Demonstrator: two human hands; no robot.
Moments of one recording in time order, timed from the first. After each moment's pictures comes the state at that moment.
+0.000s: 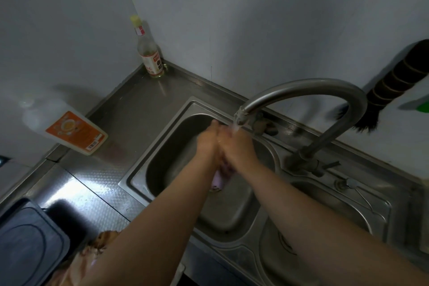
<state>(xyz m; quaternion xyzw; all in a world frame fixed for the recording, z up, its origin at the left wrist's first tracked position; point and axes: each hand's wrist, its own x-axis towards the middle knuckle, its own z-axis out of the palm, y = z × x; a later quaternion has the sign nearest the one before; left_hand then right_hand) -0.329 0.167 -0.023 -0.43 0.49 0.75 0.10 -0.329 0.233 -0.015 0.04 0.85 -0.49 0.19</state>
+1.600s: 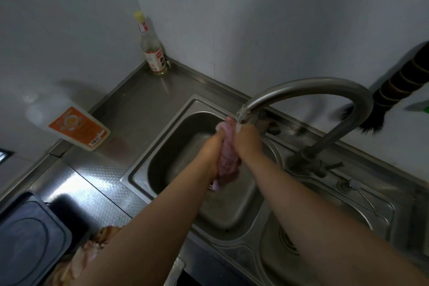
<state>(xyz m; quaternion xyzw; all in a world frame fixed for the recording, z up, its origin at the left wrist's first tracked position) -0.314 0.160 -0.017 -0.37 0.47 0.77 0.20 -0.346 0.233 -0.034 0.09 0.86 -0.47 0.17</state>
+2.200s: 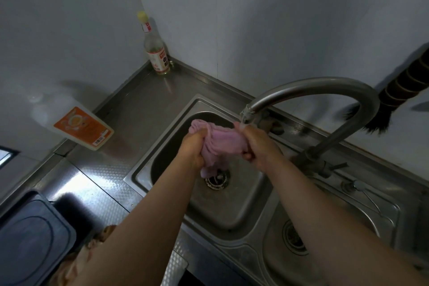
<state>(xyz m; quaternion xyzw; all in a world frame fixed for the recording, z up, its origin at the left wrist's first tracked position) -0.323 0.111 -0.049 -0.45 0.44 0.76 0.12 -0.342 0.266 -0.030 0.10 0.69 -0.64 0.32</state>
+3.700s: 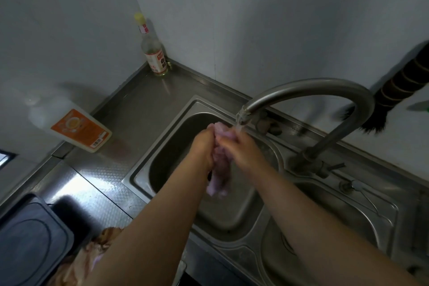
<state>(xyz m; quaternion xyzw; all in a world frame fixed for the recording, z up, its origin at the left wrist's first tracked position) -0.324 0.144 -0.025 -0.38 0.53 0.74 0.16 -0.323 0.249 -0.036 0.02 0.70 -0.65 0.29</state>
